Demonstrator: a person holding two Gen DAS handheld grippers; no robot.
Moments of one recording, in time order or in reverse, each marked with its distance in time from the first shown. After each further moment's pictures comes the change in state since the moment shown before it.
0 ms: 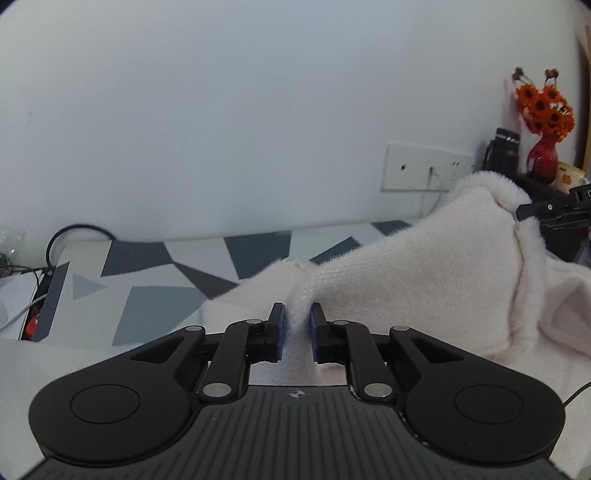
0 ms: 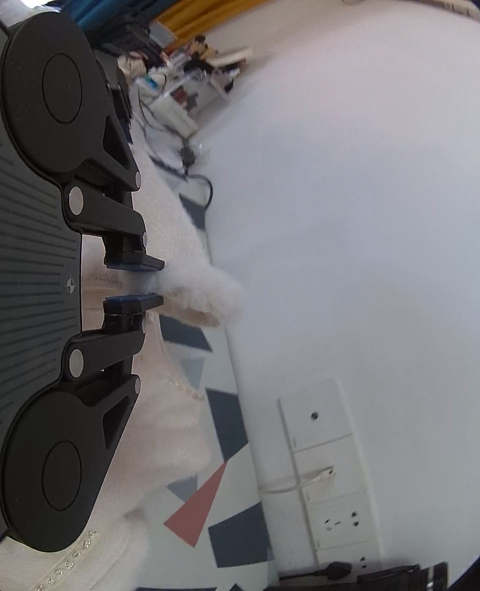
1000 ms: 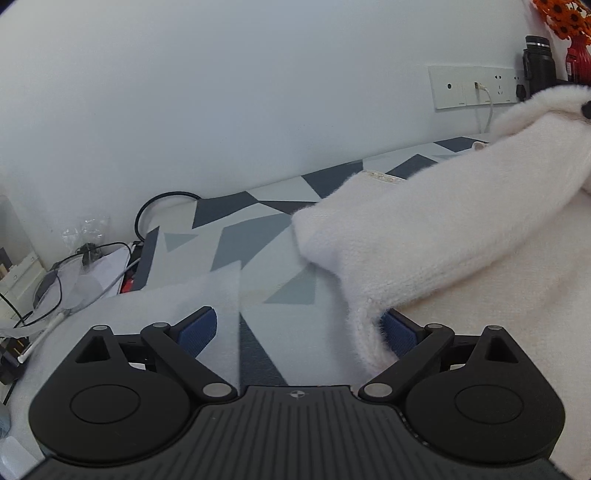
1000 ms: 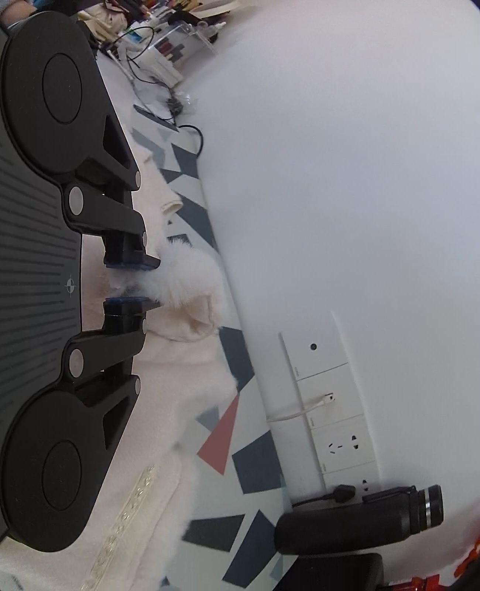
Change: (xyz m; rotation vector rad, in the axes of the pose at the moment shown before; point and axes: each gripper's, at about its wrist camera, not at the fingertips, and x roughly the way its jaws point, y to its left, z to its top) left arm -0.046 -0.001 -0.070 0.164 0.074 0.280; right arm -0.060 0.000 -0.053 0.032 -0.065 -0.139
